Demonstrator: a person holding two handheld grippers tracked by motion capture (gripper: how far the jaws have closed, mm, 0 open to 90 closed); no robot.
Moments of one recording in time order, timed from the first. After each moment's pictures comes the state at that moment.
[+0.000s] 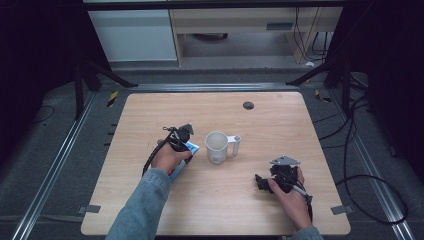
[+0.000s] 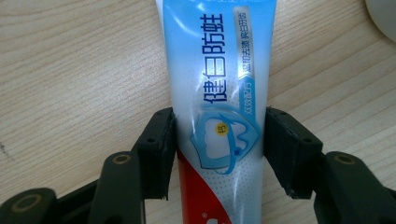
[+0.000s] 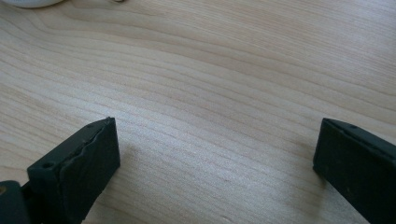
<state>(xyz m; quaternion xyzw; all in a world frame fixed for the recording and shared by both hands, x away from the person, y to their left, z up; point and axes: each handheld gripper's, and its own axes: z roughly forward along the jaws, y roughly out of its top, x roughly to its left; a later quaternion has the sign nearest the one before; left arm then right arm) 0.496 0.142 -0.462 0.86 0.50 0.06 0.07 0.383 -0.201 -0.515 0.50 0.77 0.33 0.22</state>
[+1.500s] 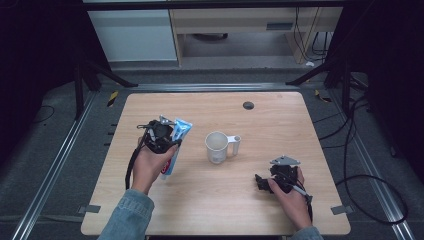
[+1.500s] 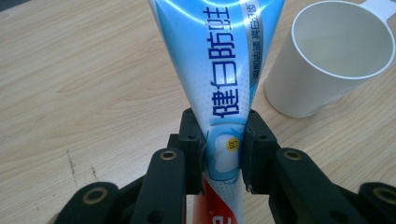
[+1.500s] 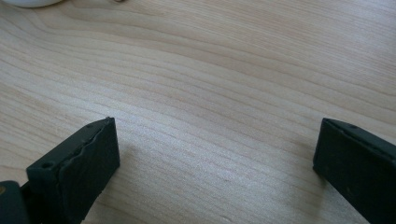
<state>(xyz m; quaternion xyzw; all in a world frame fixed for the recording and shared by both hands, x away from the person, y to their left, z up) 0.434 0.176 -0.378 0.82 0.45 0.19 0.29 0.383 -0.201 -0.515 0.50 0.77 0.33 0.22</state>
